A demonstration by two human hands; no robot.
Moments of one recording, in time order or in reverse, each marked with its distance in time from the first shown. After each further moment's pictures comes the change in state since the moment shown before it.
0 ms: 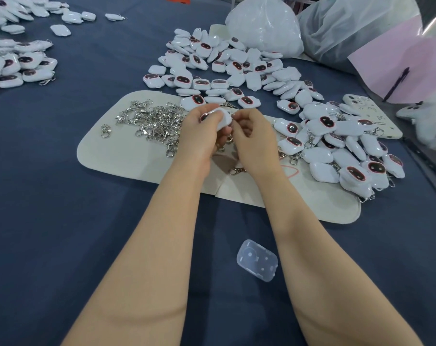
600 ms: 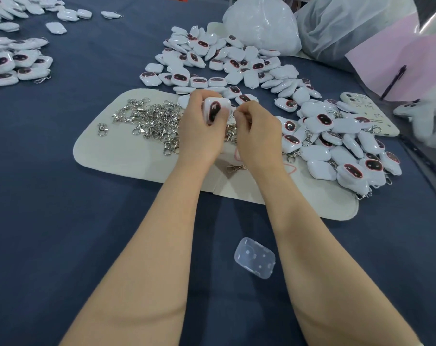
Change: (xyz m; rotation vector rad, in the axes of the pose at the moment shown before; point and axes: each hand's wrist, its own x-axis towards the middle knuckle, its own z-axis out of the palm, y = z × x) left_hand 0.000 -0.003 -0.002 0.494 0.041 0.450; right_hand 0.003 -0.008 -0.007 -0.328 0.095 -0.155
